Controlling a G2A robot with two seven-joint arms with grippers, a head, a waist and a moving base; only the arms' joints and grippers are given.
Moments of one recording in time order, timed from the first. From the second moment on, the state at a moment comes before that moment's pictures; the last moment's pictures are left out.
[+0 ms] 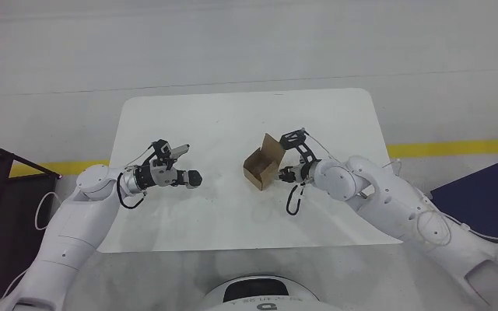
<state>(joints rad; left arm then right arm) 1.17 -0.92 -1.10 -1.26 -0.87 0.05 -1.21 -0.98 -0.81 0.64 -1.73 -0.39 0.26 0.70</state>
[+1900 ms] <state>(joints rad) 1.17 -0.92 -1.10 -1.26 -0.87 0.05 -1.21 -0.98 -0.87 0.73 -1.88 -0.56 0.42 1.05</state>
